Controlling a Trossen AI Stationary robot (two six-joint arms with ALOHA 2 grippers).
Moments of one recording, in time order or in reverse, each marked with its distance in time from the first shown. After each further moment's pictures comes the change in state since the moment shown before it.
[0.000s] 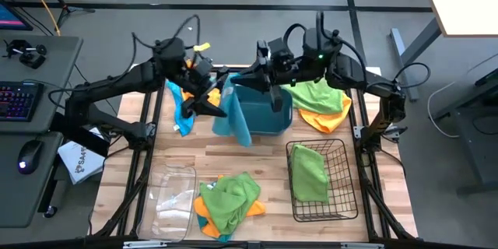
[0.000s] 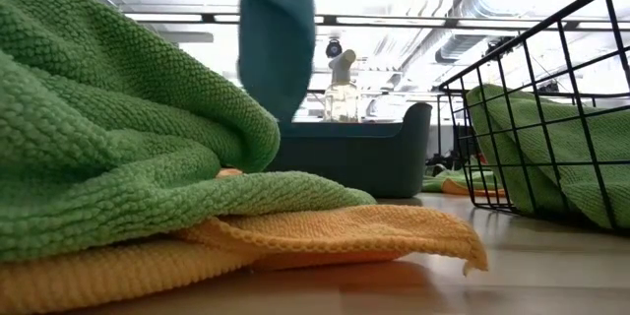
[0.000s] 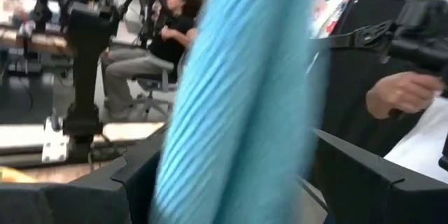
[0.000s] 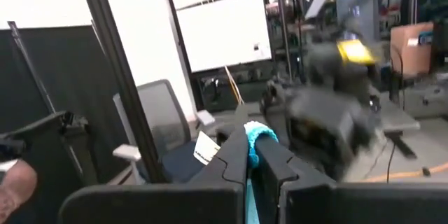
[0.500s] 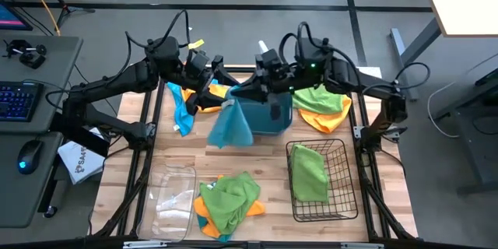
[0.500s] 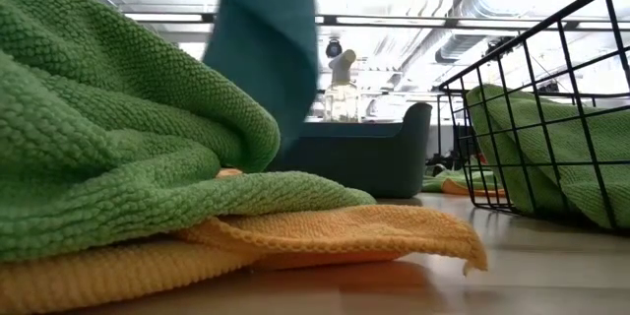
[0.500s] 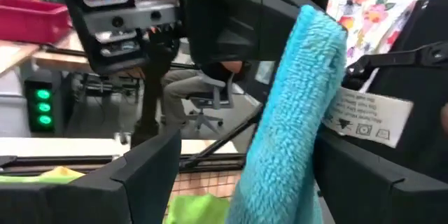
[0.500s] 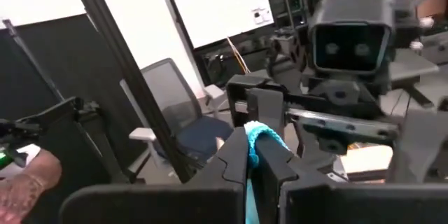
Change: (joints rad) left arm 0.002 -0.044 0.000 -0.001 -0.202 0.044; right arm 0.020 -0.015 -0.066 -0.076 0.002 0.097
